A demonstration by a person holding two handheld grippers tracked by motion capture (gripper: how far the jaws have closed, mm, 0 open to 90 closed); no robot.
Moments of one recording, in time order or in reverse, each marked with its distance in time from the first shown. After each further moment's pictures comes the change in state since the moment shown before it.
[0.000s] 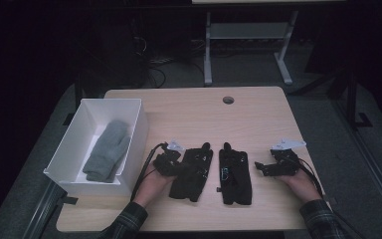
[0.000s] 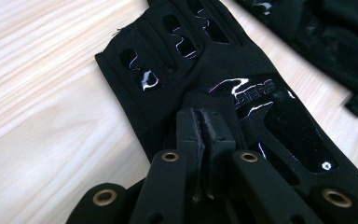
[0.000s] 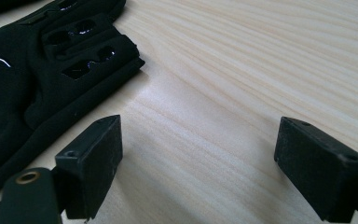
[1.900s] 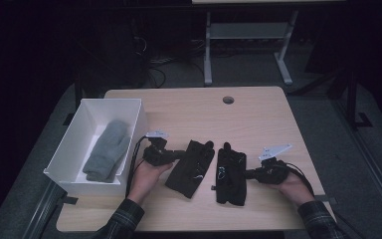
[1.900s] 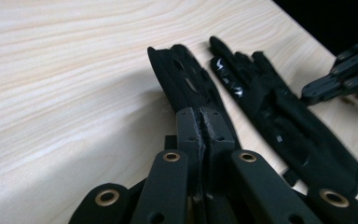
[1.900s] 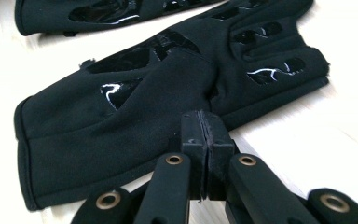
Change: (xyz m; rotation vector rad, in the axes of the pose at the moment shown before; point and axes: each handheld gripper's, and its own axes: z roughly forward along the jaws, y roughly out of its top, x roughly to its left) left arm 0.029 0.006 -0.033 -0.224 -0.108 -0.206; right arm 0.047 0.012 -0.007 0.083 0.377 -0.129
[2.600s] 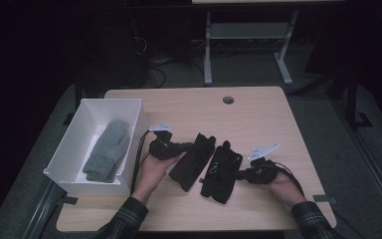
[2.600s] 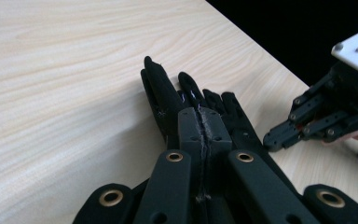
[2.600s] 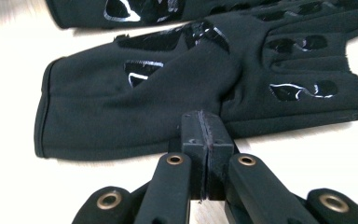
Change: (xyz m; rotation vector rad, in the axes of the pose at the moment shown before) left arm -0.013 0.023 0.005 -0.076 -0.048 0.019; right arm 0.012 0.015 0.022 0.007 0.044 -0.029
